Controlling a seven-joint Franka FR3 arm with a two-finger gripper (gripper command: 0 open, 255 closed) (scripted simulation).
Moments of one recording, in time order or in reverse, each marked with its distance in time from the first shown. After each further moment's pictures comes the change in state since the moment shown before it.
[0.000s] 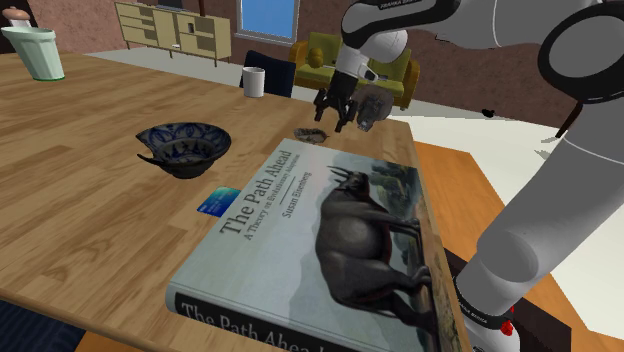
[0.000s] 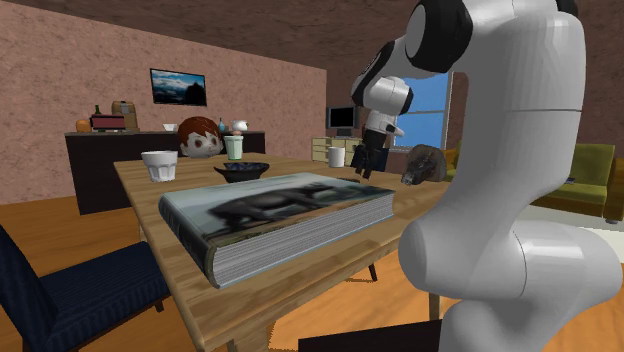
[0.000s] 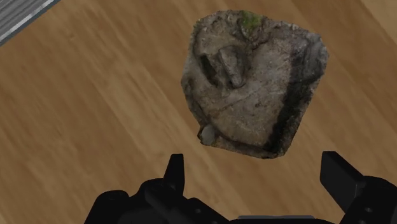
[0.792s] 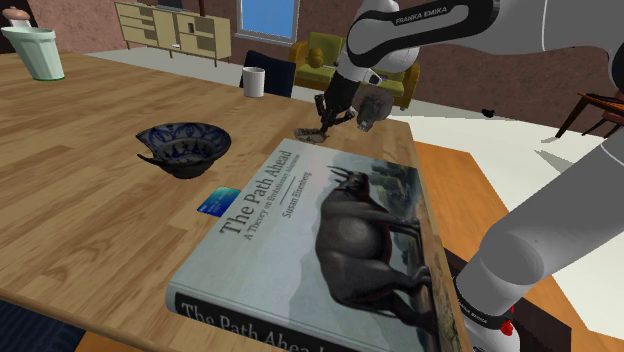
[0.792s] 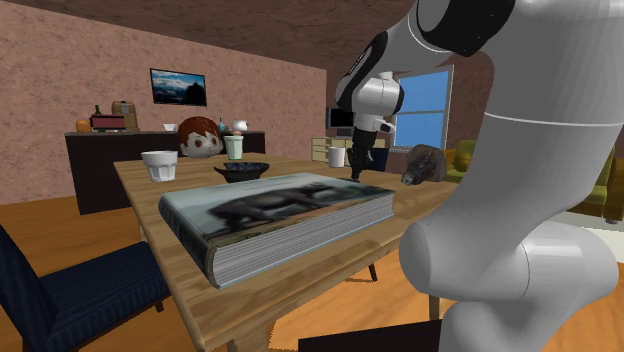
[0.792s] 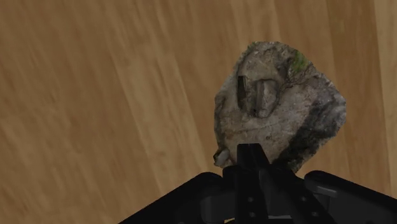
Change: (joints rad) arm 0.060 -0.218 0.057 -0.266 -0.117 0.290 -0.256
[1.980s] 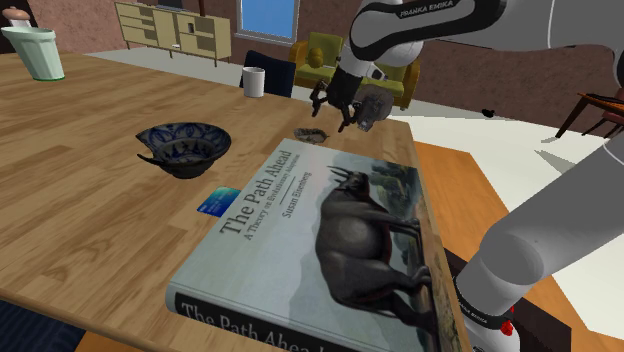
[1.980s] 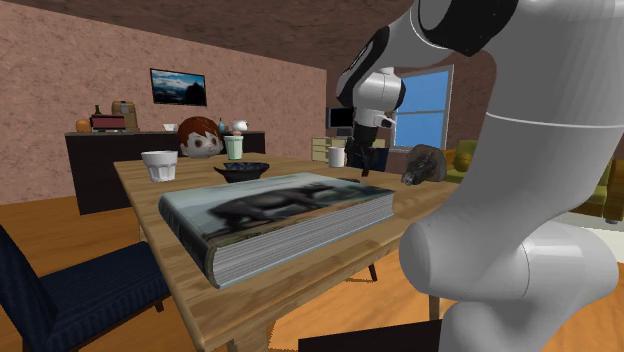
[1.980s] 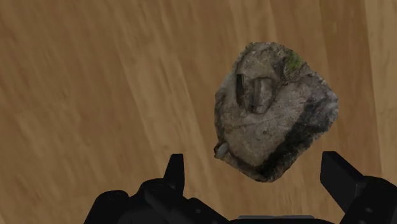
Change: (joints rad) arm -0.002 -0.016 -0.004 0.018 -0.001 -0.035 -0.001
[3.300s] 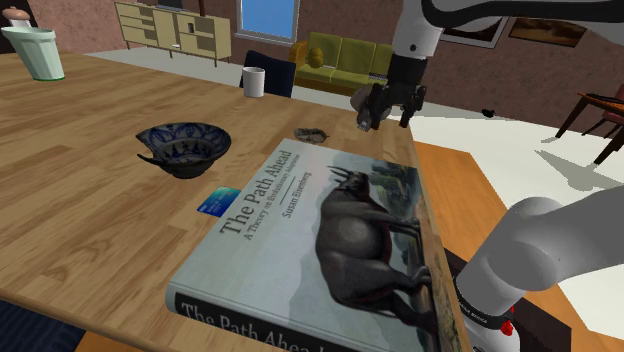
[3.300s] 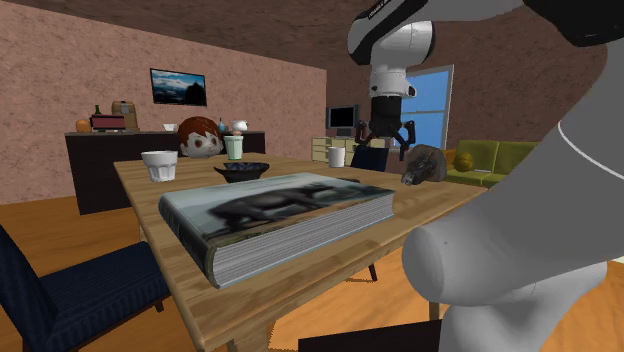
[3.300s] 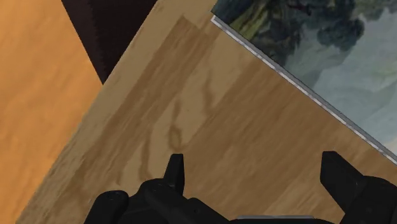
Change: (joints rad) arm 0.156 -0.398 -0.129 -0.122 -0.151 -0.509 -0.801
